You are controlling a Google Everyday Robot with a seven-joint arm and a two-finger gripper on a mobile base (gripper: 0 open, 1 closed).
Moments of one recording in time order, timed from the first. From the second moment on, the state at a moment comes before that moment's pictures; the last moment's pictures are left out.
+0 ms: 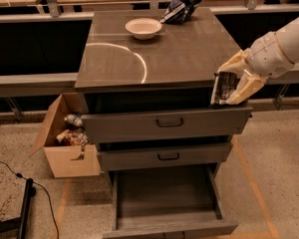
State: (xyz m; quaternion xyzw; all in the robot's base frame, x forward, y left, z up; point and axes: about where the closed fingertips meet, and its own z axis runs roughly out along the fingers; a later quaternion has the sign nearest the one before) arm 0.600 -0.219 0.886 -0.72 0.61 0.06 0.32
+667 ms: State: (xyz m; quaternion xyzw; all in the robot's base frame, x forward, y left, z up) arm 0.554 -0.204 0.853 -0.71 0.63 0.08 0.30
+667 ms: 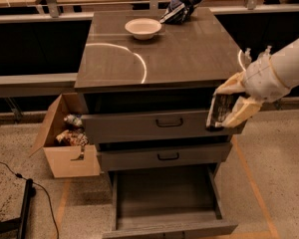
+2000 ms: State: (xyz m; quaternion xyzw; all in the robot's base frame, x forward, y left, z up) arm 0.496 -0.130 0.505 -0.59 0.72 0.19 0.30
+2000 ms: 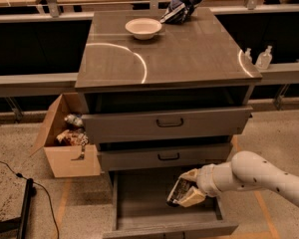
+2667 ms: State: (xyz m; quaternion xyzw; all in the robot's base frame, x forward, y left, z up) arm 0.500 -0.140 0.475 -0.58 0.73 0.19 0.31
